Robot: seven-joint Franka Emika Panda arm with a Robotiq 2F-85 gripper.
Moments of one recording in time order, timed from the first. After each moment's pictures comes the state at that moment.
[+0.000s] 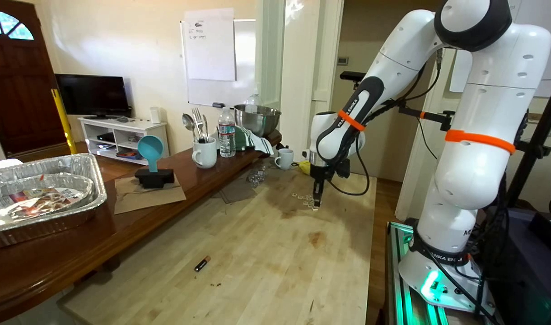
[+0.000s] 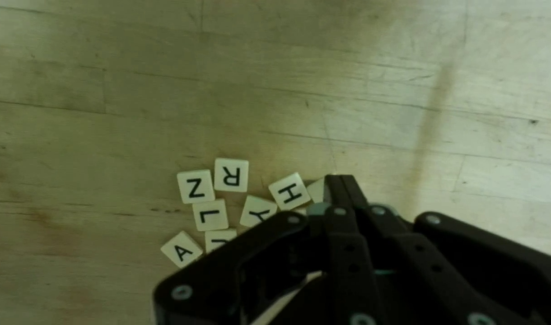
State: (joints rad) arm -0.20 -0.04 -0.19 -2.75 -0.07 2.70 -0.45
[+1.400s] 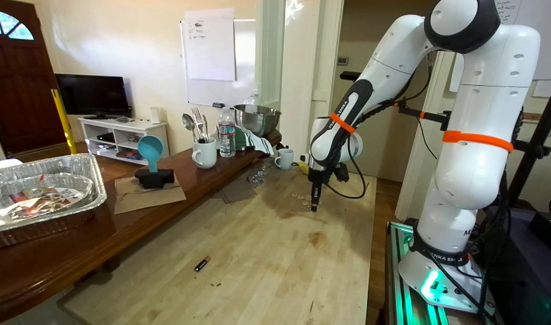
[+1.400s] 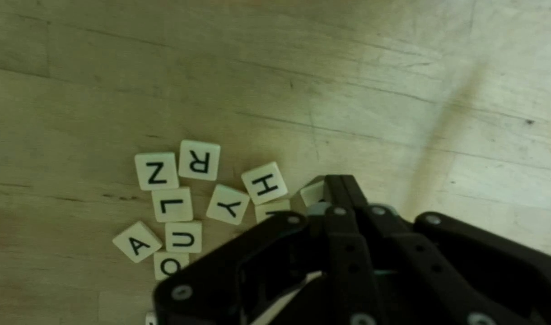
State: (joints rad) arm -0.19 0.01 -0.16 -2.74 0.13 2.75 -0.67
